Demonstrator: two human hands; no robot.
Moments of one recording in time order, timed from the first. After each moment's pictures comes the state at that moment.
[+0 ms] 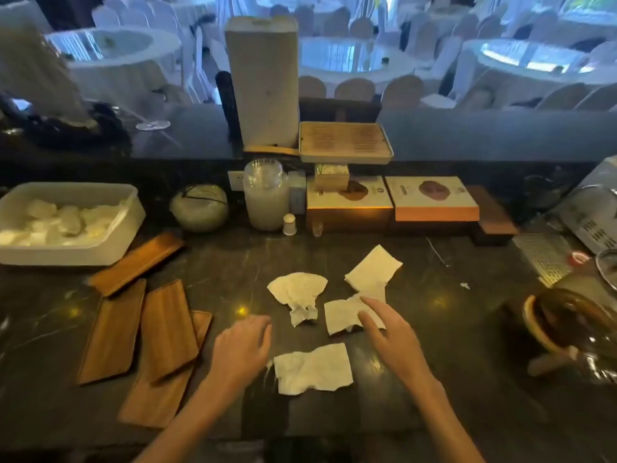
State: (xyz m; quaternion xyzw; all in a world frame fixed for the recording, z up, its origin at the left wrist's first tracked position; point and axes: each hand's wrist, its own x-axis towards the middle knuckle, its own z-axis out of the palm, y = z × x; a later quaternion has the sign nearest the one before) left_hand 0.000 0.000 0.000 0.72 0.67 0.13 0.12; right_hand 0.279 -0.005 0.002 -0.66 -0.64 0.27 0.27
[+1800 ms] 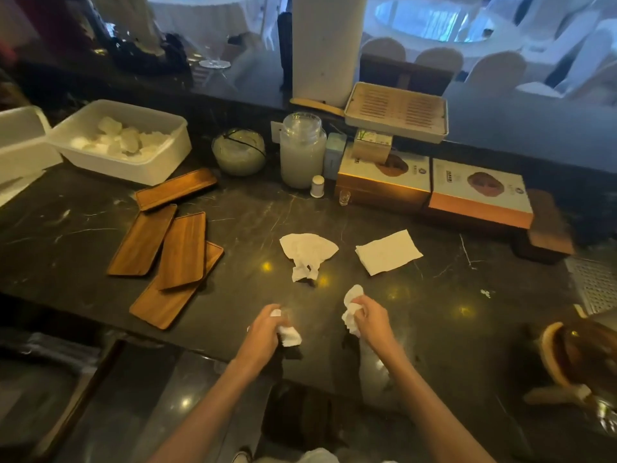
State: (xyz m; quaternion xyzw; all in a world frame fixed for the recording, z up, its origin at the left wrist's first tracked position) left_hand 0.081 -0.053 -0.109 0.57 0.73 0.17 0.34; right_hand 0.318 0.035 -0.108 -0.64 -0.65 0.38 0.18
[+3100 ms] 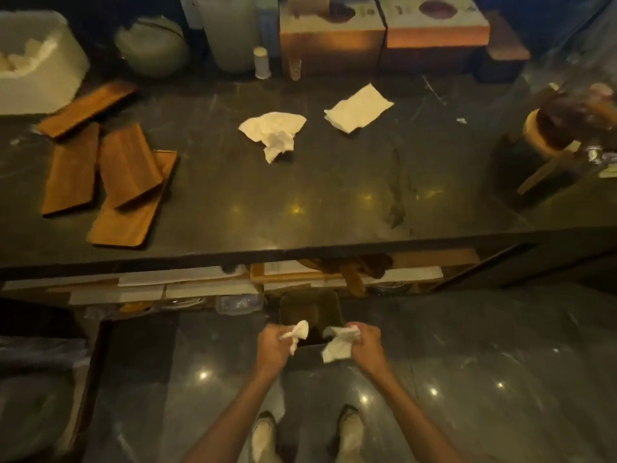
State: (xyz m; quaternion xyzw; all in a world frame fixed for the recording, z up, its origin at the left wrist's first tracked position) left_hand 0.081 -0.274 -0.274 0.47 0.73 0.13 0.48; right_hand 0.281 -0.295 -0.273 -0.75 -0.43 0.49 0.14
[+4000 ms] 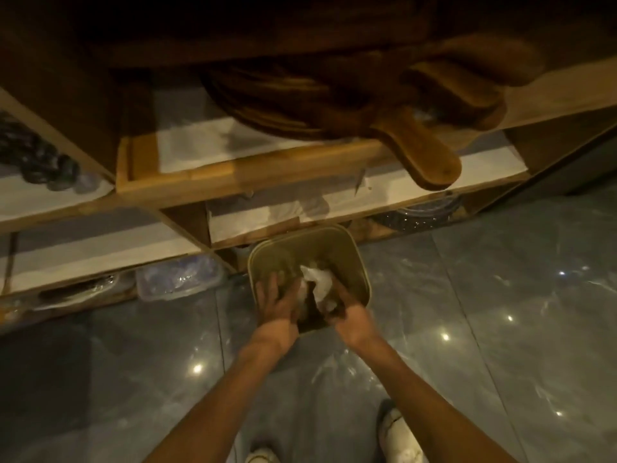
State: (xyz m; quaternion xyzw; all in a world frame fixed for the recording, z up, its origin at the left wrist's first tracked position) left_hand 0.091 -0.222 -0.706 0.68 0.61 -0.10 0.40; right_hand 0.245 -0.264 -0.698 -0.74 -0.41 0.52 0.13
